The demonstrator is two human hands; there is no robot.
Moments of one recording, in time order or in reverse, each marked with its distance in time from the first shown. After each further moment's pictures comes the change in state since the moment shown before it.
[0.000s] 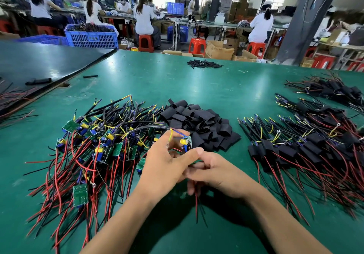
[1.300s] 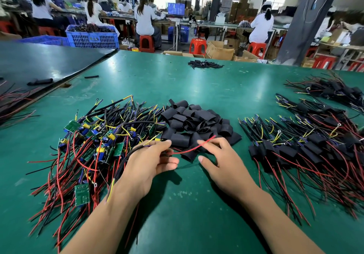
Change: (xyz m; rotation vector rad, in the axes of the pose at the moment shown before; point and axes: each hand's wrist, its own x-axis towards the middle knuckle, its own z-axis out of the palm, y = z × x) left_hand 0.020 -0.010 -0.025 -0.367 0.198 -0.510; right_hand 0.007 0.033 -0.026 -0.977 0.586 -0.072
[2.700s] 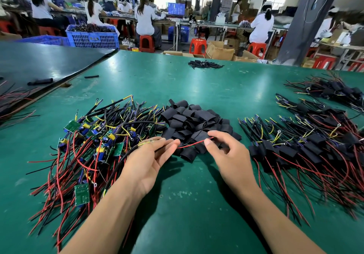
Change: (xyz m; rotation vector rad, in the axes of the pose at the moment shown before) left_hand 0.004 0.003 0.003 -0.371 -0.034 -0.062; right_hand 0.006 -0.019 -0.007 0.520 0.348 0.224
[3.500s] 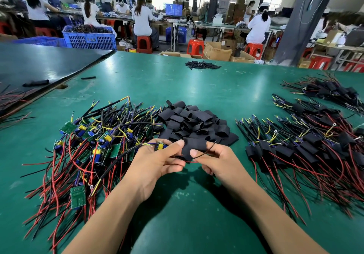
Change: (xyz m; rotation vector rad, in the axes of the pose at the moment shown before) left_hand -0.012 -0.006 0.004 0.403 -0.191 0.068; right_hand -0.005 -0.003 -0.002 0.341 -0.449 0.157
